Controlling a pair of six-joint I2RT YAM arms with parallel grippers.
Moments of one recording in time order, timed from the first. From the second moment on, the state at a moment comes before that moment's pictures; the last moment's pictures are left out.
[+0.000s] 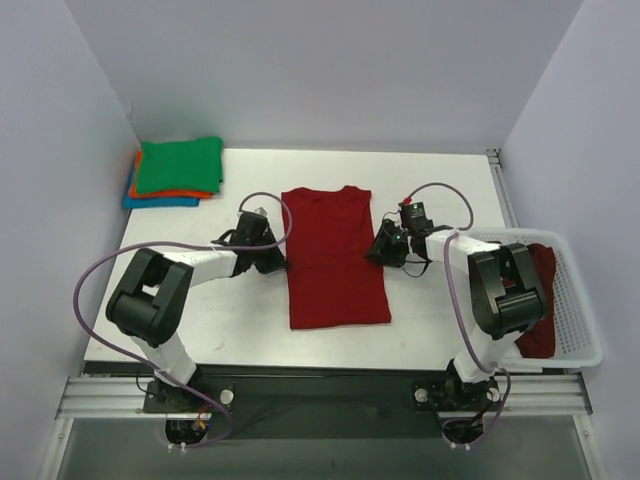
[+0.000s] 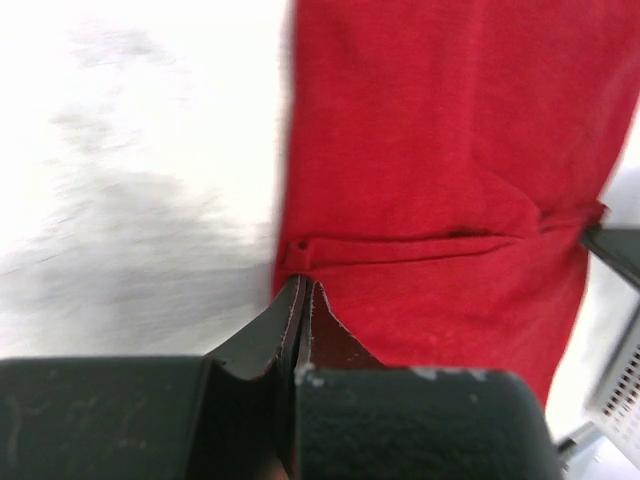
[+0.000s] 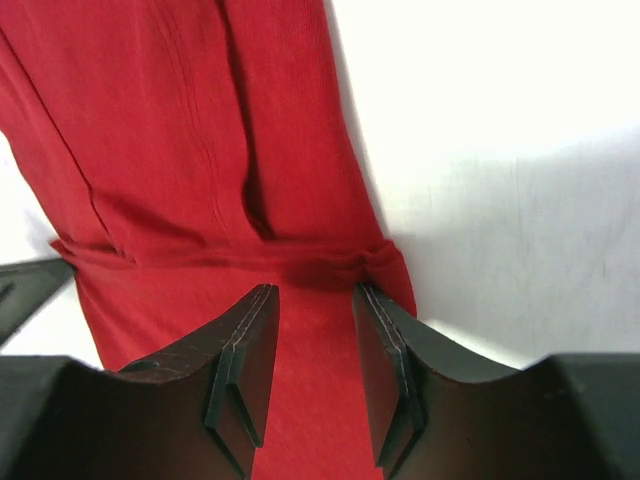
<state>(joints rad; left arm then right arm) -0.44 1.72 0.86 0.00 0.15 -0.83 0.27 1.74 0.92 -0.16 -0.26 0.64</state>
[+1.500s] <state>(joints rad) -0.65 1.26 0.44 -0.11 0.26 -0.97 0.37 1.10 0.40 -0.42 -0.23 0.78</state>
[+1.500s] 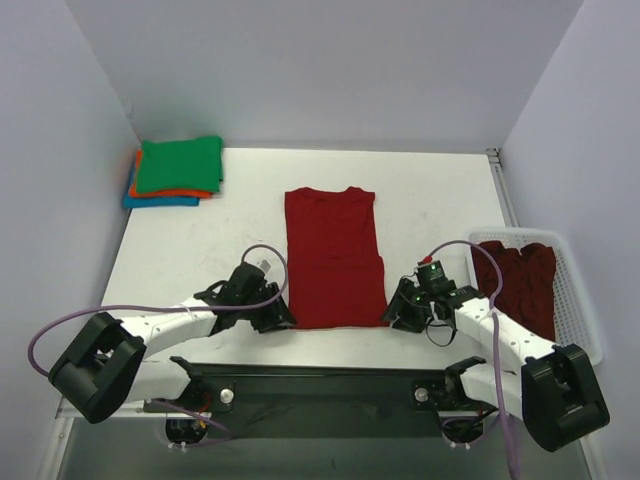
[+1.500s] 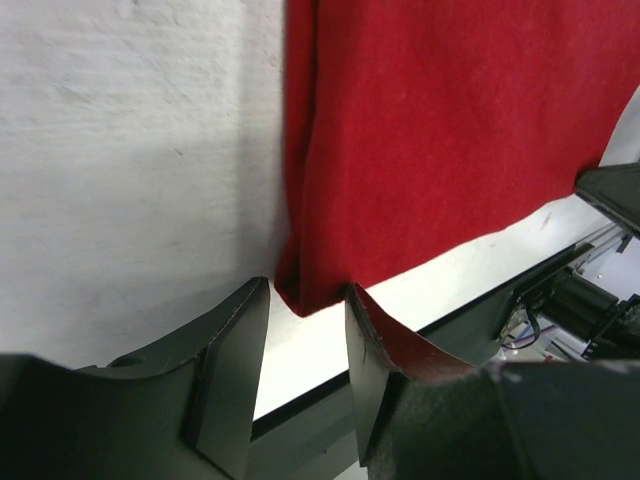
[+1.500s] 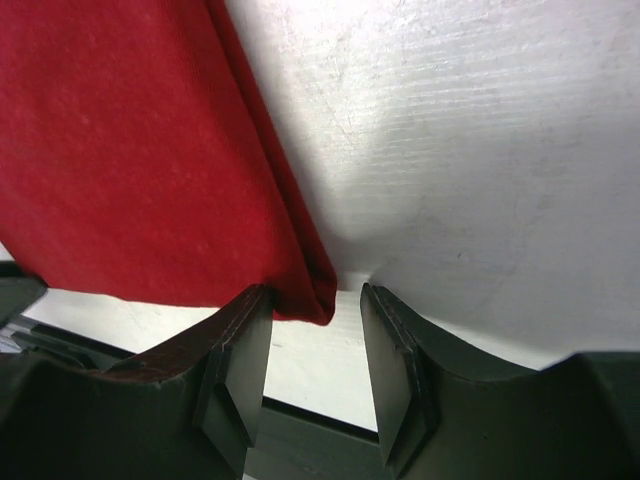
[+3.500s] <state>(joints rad) -0.91 0.70 0.28 -0.36 0.09 -1.12 0.50 0.64 0.27 -0.61 -0.26 0.88</state>
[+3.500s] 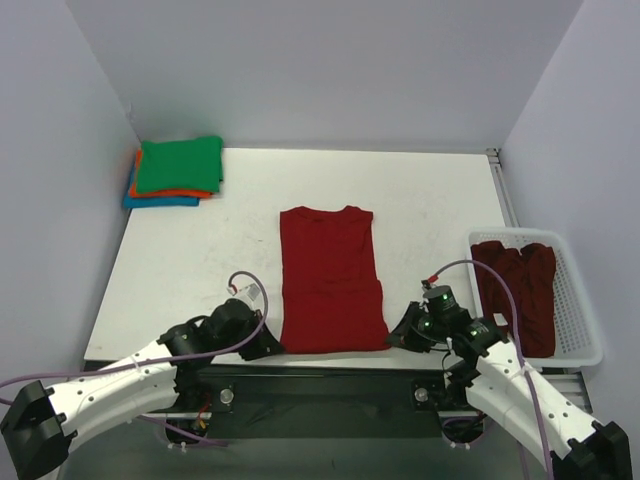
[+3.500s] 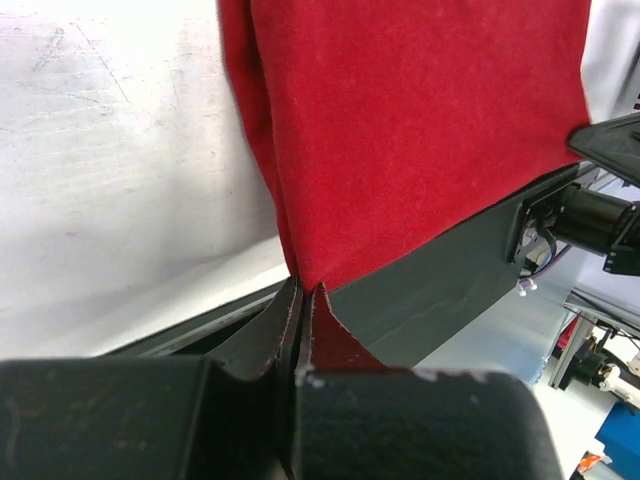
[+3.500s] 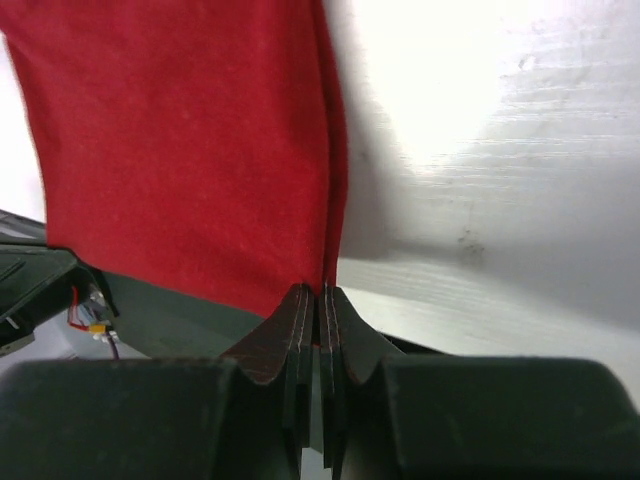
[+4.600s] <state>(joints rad) -0.37 1.80 1.37 -0.28 0.30 -0.90 0.21 1.91 1.67 -0.61 -0.34 0.69</state>
